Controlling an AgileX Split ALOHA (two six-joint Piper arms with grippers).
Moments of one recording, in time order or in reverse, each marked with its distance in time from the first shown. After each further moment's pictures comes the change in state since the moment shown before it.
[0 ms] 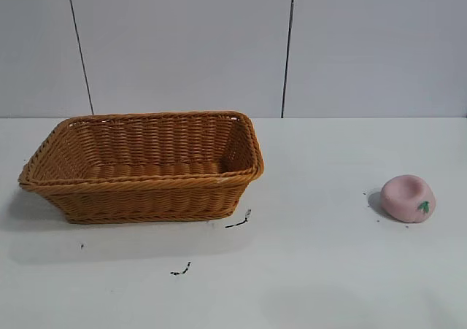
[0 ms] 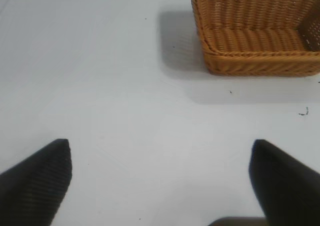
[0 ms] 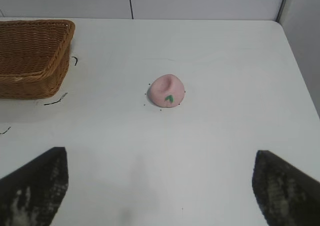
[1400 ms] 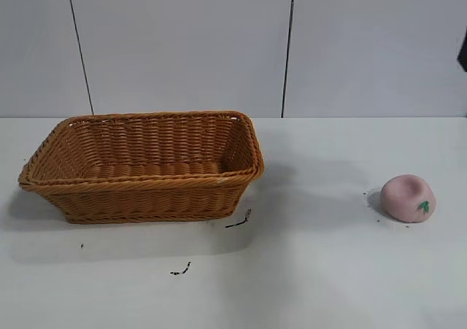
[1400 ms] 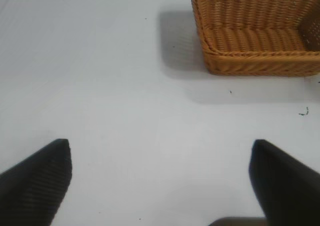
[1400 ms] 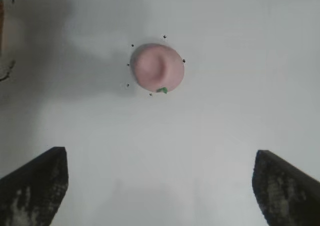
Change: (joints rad) left arm 0.000 0.000 0.000 0.000 0.000 0.000; right arm 0.000 1.821 -0.982 0.017 0.041 -0.020
